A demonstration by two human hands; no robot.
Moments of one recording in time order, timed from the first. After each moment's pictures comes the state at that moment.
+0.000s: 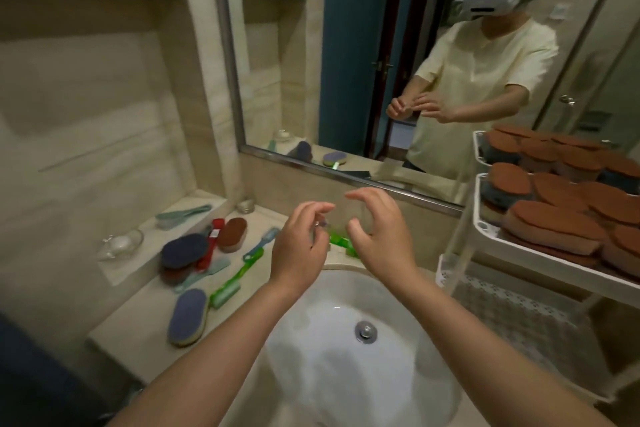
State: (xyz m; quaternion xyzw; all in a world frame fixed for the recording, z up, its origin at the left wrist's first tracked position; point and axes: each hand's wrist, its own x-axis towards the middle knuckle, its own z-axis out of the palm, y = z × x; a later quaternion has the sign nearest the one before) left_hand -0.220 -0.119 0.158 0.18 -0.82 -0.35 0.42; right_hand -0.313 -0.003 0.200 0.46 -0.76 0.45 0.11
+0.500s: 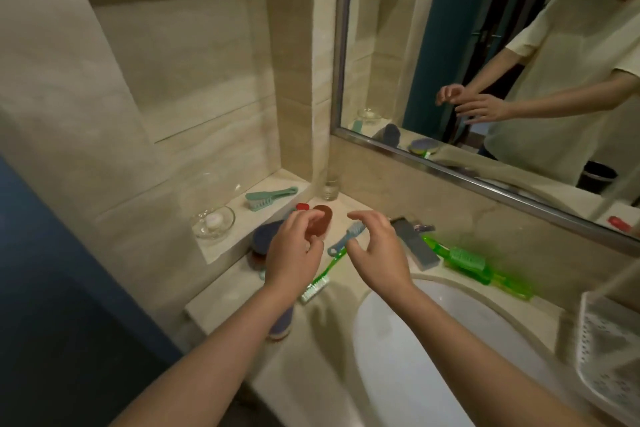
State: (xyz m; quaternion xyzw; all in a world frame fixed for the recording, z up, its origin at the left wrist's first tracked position) left_hand -0.118 -0.285 0.103 0.35 -0.80 -0.31 0.36; right_hand -0.244 -0.188 0.121 0.47 -0.77 0.43 -0.07
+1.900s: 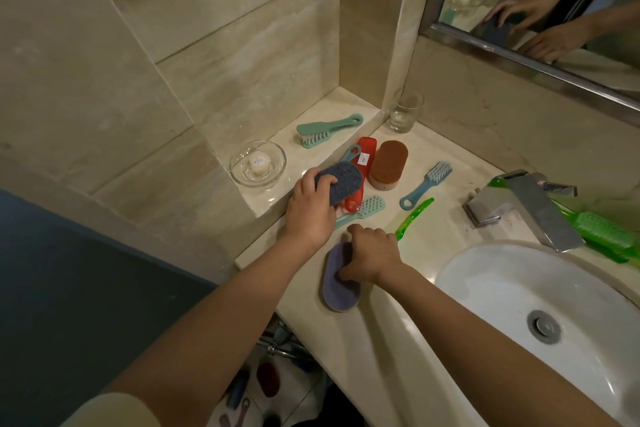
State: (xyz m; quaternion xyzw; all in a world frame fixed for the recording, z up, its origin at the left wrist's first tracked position) left_hand -0.085 -0.412 -0.002 0.45 -0.87 -0.15 0.11; right_hand -0.183 -0.315 -0.018 0.55 -0.79 -0.02 -0.26
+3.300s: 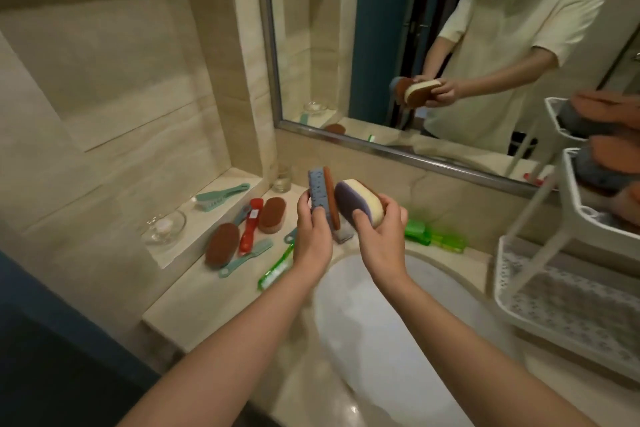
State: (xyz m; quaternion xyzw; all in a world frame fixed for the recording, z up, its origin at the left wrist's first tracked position) left_hand -0.198 -0.191 0.125 0.38 -0.63 -0.59 0.32; right_hand -0.258 -0.103 0.136 0.22 -0.75 0.62 -0.07
